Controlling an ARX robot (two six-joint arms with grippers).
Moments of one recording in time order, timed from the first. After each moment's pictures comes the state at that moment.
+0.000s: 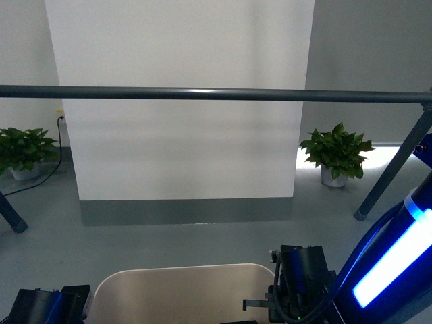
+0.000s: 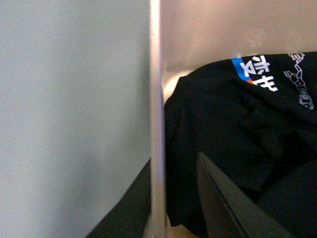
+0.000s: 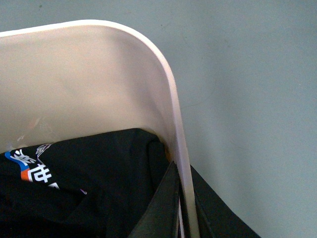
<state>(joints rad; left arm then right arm) -0.07 2.56 1.06 0.75 -0.10 -0.09 0.26 2.73 1.57 0.50 0.13 0.23</state>
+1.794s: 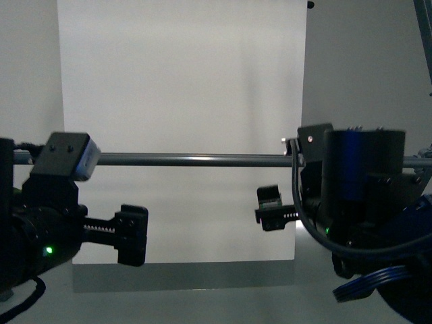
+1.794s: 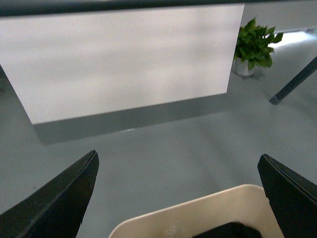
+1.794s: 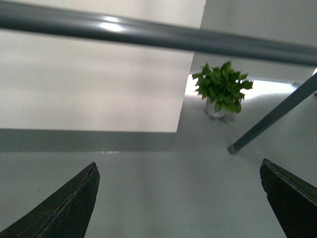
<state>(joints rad) -0.18 1.73 0.81 0.89 -0.05 0.08 0.33 1.98 1.18 0.83 0.41 -0.16</state>
